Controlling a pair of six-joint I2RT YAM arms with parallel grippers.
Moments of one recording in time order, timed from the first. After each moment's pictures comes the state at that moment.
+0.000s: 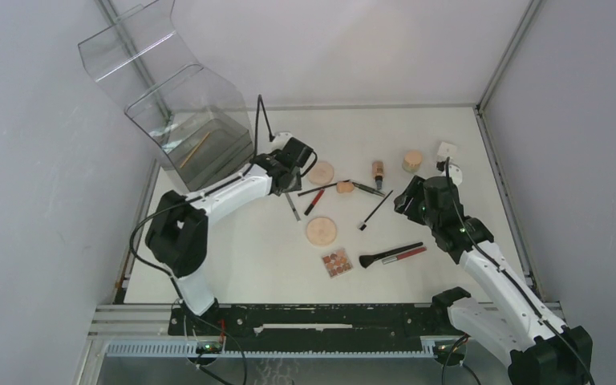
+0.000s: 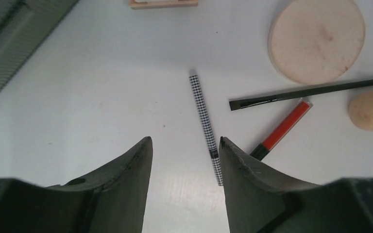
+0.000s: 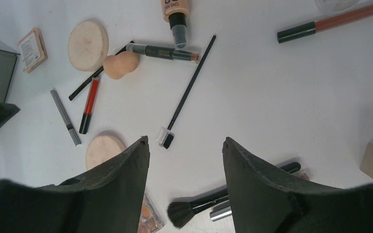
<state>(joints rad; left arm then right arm) -0.66 1.73 1.35 -0.65 -0.54 -0.62 0.34 0.88 0.68 -0.47 0.18 0.66</state>
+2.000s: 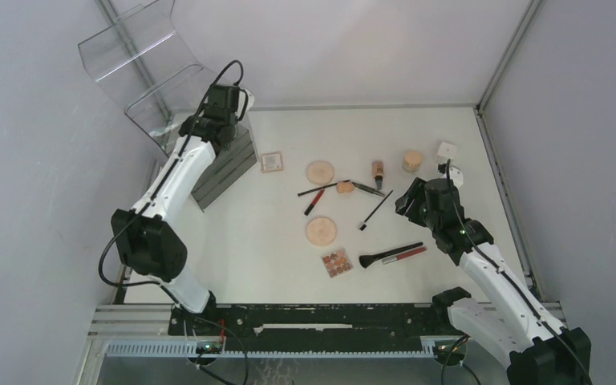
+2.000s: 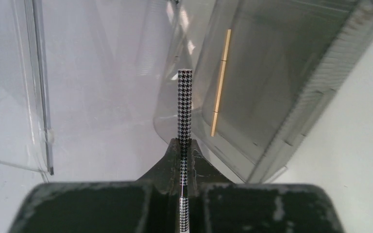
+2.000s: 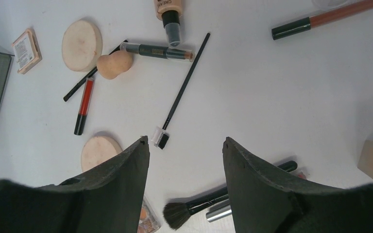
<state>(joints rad) -0.31 1.62 1.61 -0.70 -0.63 0.56 0.32 0.86 0.65 -0.46 0.18 0.66</state>
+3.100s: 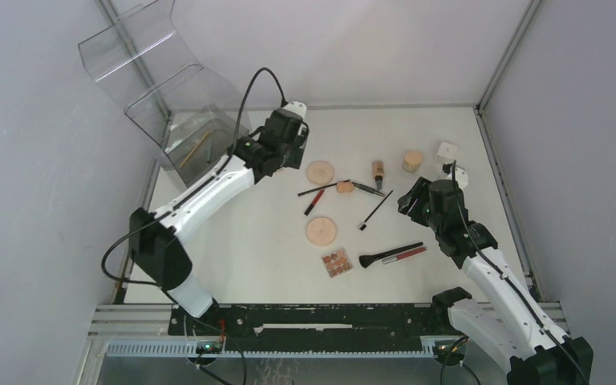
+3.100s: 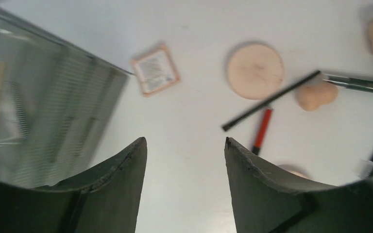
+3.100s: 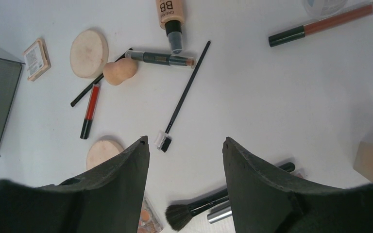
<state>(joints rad) -0.65 1.60 1.55 -0.64 -0.47 -0.10 0.31 0.82 0.65 -0.47 0.18 0.66</state>
